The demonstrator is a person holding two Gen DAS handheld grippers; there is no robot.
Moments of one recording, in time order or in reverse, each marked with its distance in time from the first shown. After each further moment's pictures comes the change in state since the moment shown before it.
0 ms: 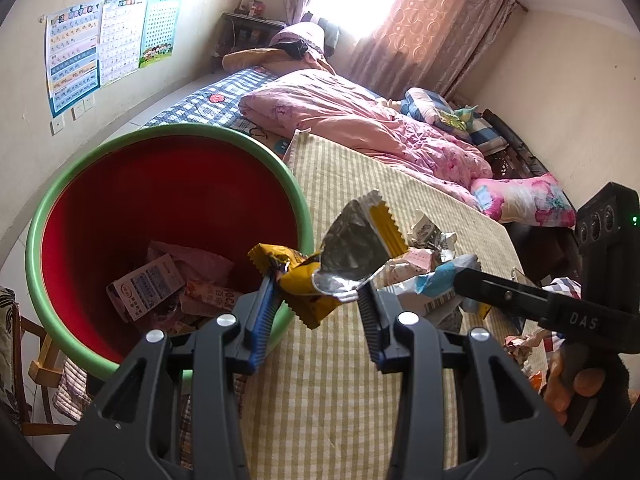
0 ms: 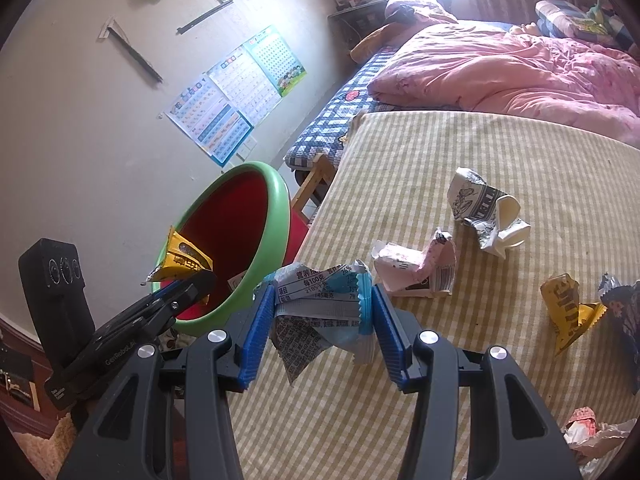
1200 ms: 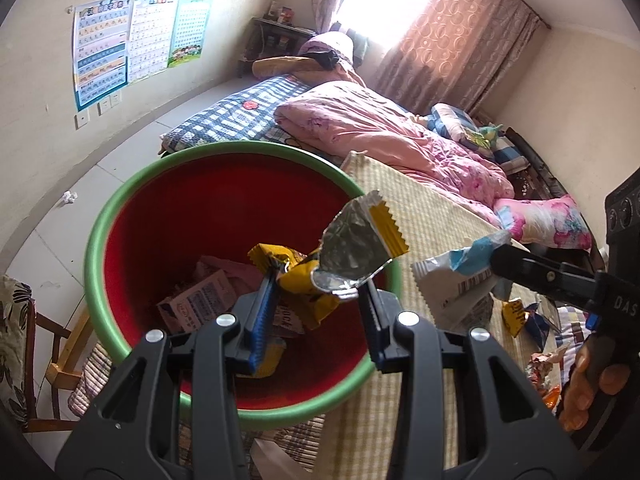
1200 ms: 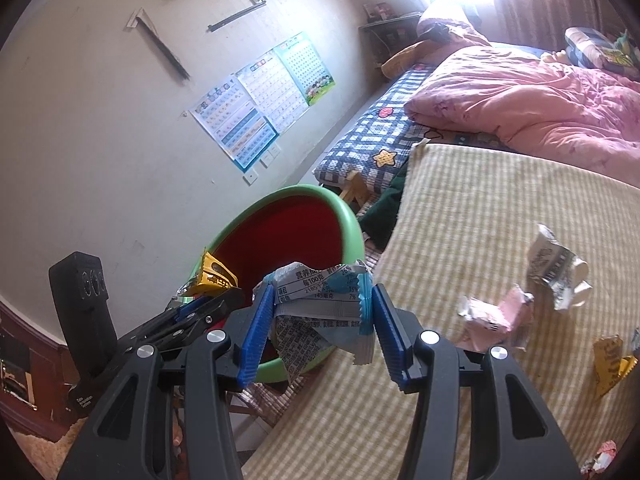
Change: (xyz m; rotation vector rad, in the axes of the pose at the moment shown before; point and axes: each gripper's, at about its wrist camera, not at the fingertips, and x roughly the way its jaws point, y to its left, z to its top) left arm -0.012 0.067 0.018 -0.064 -0.025 0.072; right arm 0.032 0.070 0.031 -0.088 -0.033 0.045
